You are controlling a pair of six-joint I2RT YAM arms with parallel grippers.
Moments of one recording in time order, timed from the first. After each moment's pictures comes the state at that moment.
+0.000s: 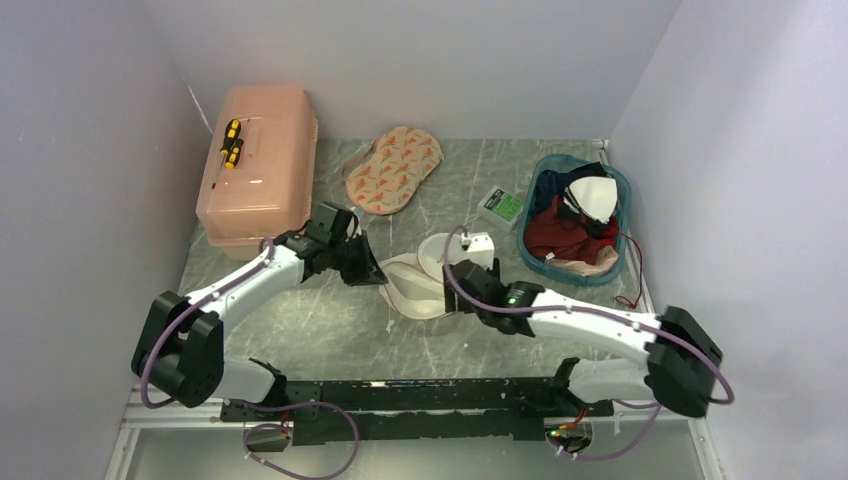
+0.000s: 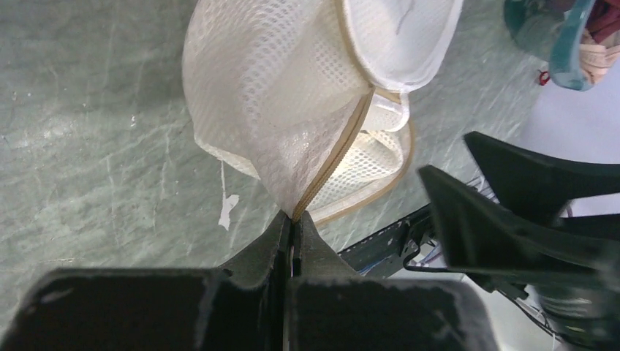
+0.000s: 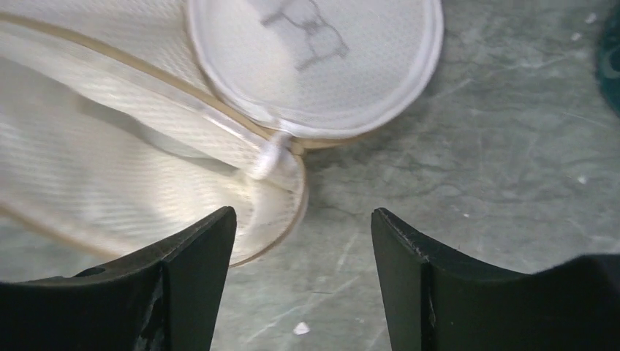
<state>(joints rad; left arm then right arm) -0.50 1.37 0.90 -0.45 0.35 -0.80 0.99 1.25 0.69 -0.36 0.55 0.65</state>
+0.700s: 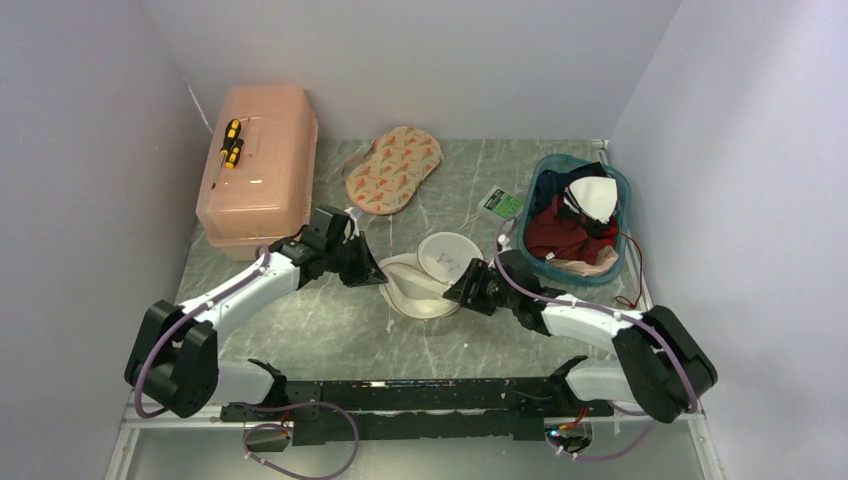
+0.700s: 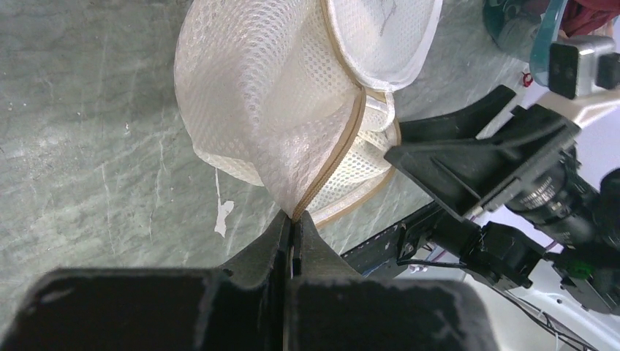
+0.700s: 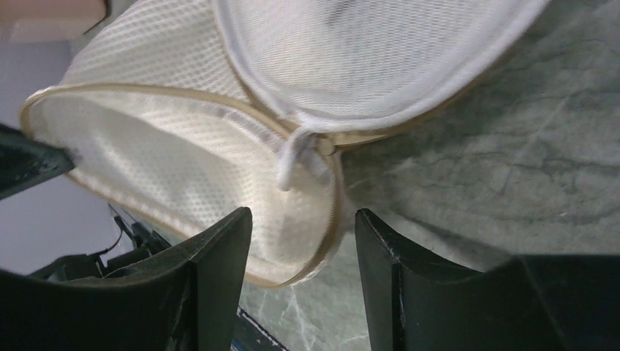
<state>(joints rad) -0.50 1.33 0.84 -0.39 0.35 -0.81 0.58 1.23 0.39 0.17 -0.23 0.92</state>
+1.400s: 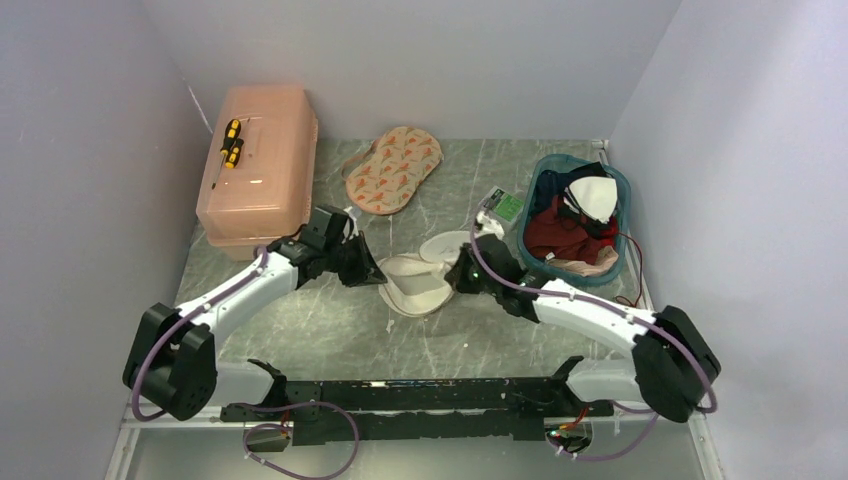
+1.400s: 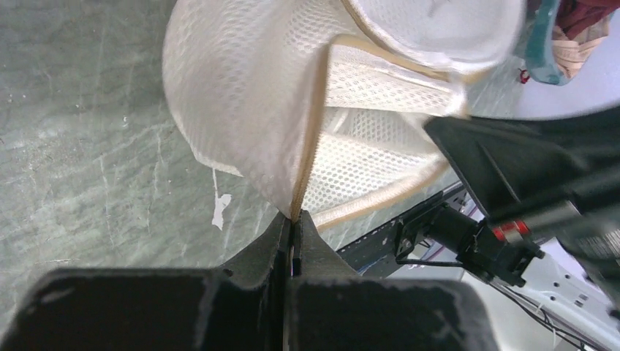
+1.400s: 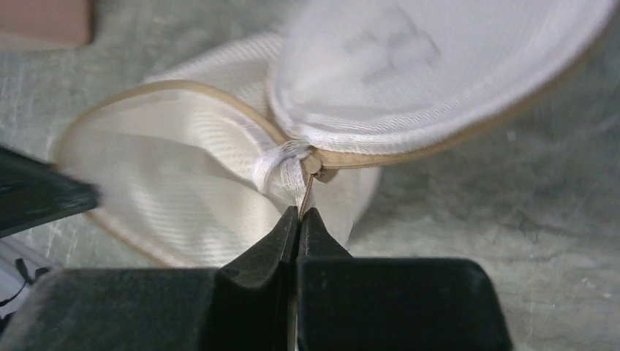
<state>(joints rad) -0.50 1.30 0.83 -0.40 0.35 -0.81 0.69 1.26 0.56 0.01 0.03 0.80</state>
